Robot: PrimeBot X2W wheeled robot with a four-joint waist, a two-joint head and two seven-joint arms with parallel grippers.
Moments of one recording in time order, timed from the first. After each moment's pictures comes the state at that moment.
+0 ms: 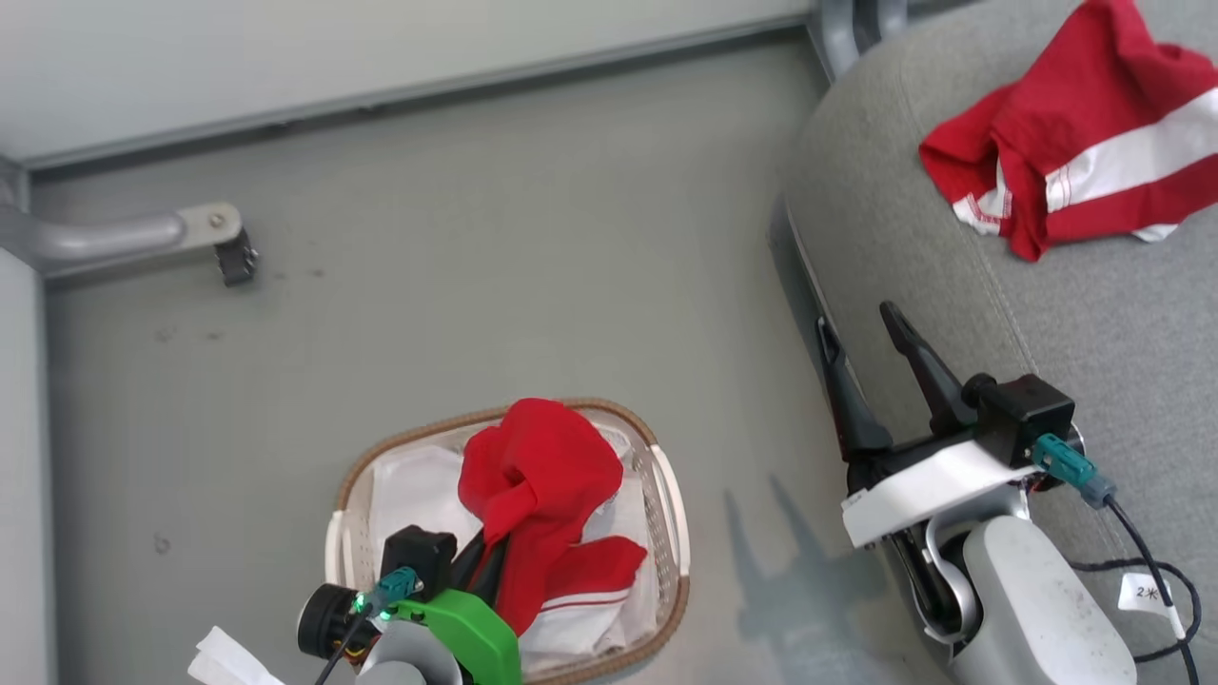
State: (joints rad) left arm -0.30 0.10 -0.57 0.76 -0.44 -0.12 -0.26; right arm -0.29 -0.05 0.17 0.25 0.29 0.13 -0.26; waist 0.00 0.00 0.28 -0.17
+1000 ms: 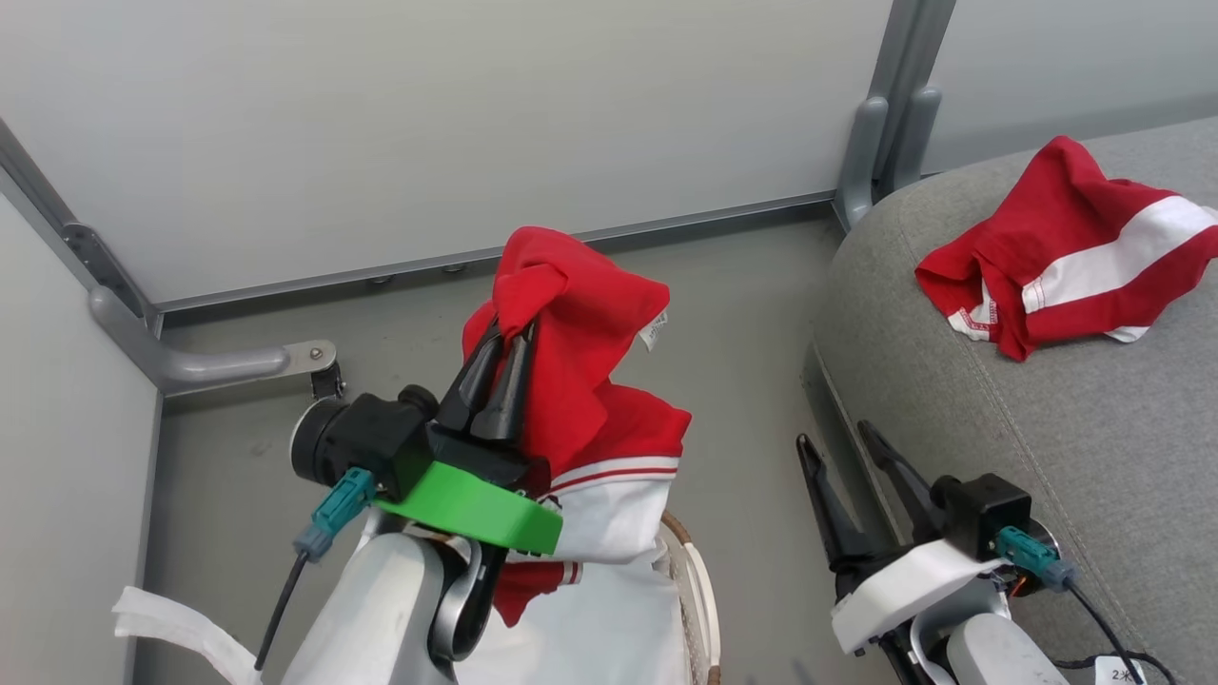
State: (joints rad) left arm -0.31 0.05 -0.40 0.17 -0.34 -0.13 -0.26; right arm -0.15 -0.05 0.22 0.31 0.30 0.13 -0.26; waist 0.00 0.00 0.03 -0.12
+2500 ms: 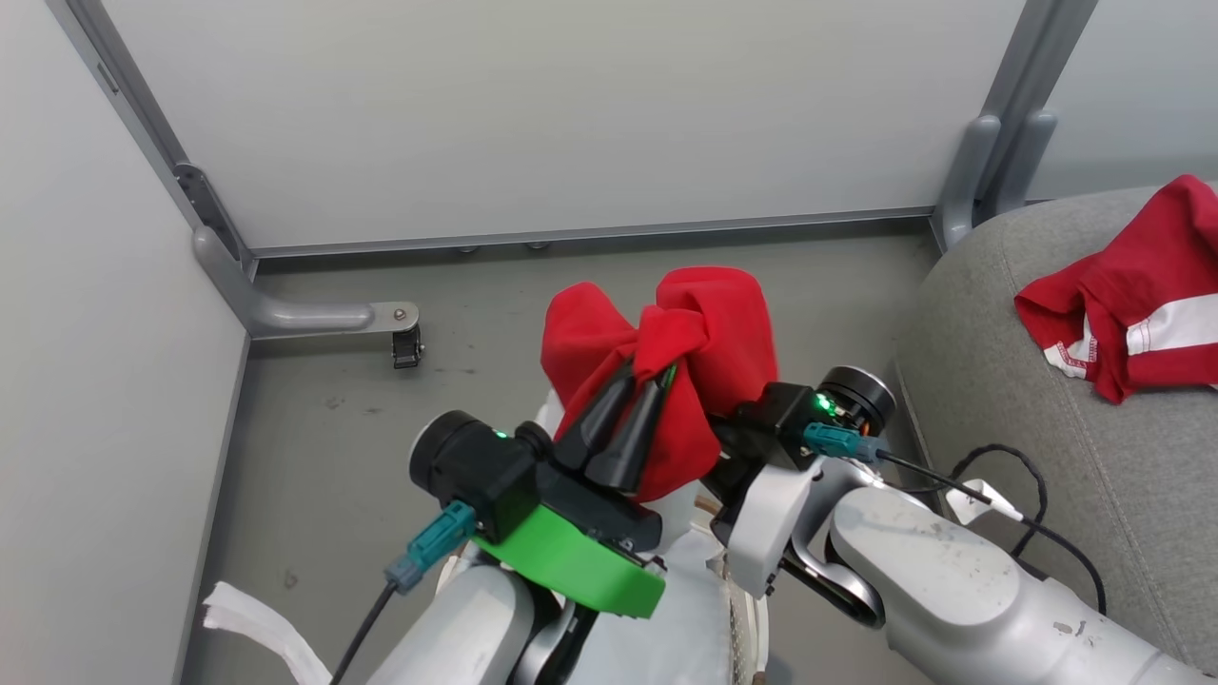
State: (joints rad) left arm -0.31 0.05 -0.63 0.08 -0.45 -0.11 -0.26; right arm -0.66 -0.23 0.96 0.49 0.55 0.13 -0.26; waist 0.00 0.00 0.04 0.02
